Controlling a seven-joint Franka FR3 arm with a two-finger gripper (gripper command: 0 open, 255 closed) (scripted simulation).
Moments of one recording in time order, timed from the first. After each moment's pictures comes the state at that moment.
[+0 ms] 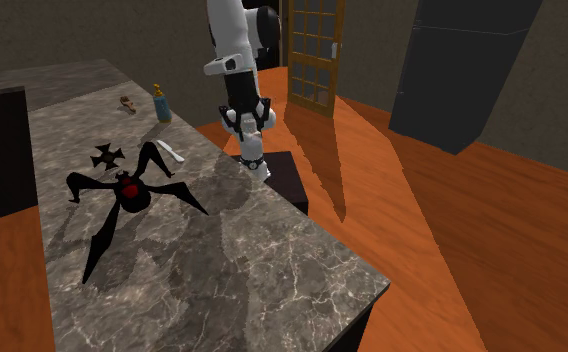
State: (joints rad) arm 0.01 -0.25 -0.08 -1.79 0.11 1.80 -0.17
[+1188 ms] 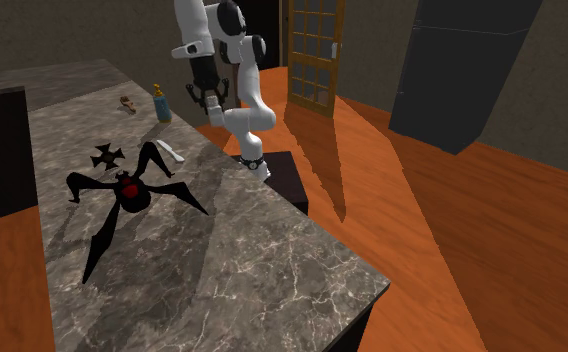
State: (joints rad) arm -0.11 -0.80 -0.24 -2.19 0.01 1.63 -0.38
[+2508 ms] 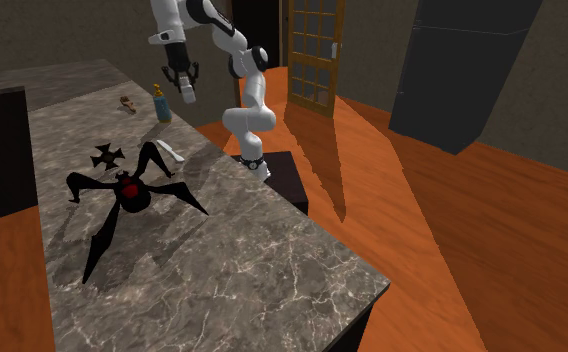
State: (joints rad) arm -0.25 -1.13 -0.52 -2.14 -0.25 1.26 -0.71
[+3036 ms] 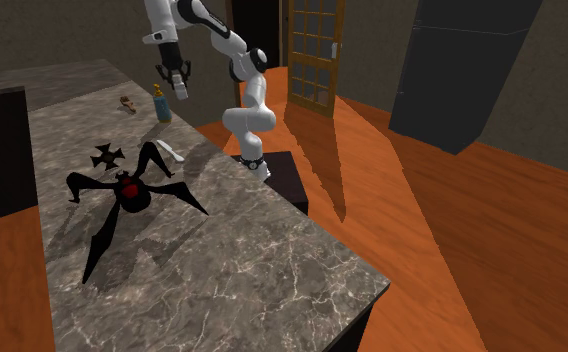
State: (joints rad) arm -0.26 -1.17 -0.63 -2.05 -0.37 1.16 -0.86
